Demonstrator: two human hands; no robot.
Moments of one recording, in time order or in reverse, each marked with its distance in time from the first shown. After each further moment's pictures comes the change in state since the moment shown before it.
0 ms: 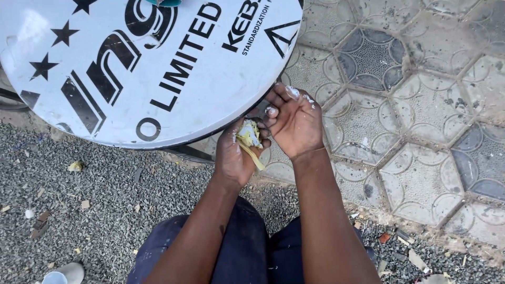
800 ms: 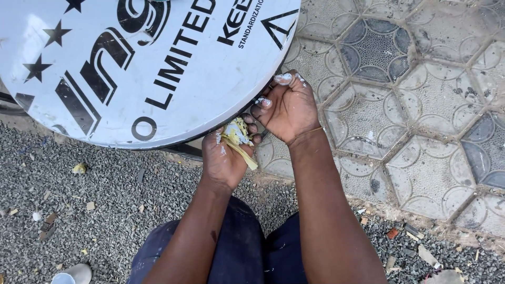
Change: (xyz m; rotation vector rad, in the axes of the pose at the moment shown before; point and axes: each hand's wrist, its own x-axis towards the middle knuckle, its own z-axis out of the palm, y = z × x) left_hand 0.001 0.014 -0.029 -0.105 -0.020 -0.016; right_hand 0.019 -0.006 0.035 0.026 0.096 0.163
